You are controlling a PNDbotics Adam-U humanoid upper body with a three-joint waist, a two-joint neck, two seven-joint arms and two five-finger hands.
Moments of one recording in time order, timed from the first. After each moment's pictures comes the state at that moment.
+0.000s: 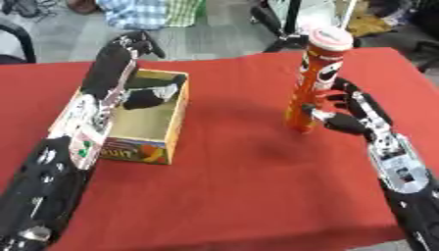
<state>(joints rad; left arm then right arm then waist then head) -0.68 0.24 -0.16 -1.27 -0.99 -0.23 0.21 -0.50 -0.23 0.01 -1.21 0.31 0.01 0.07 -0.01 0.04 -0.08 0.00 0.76</state>
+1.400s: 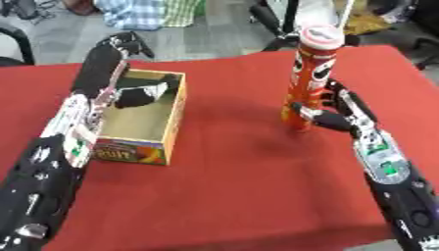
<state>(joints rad) -0.70 0.24 -0.13 -1.22 -1.02 -0.23 0.22 -0.56 -0.20 -0.01 -1.11 0.29 -0.04 0.07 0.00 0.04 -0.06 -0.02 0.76</state>
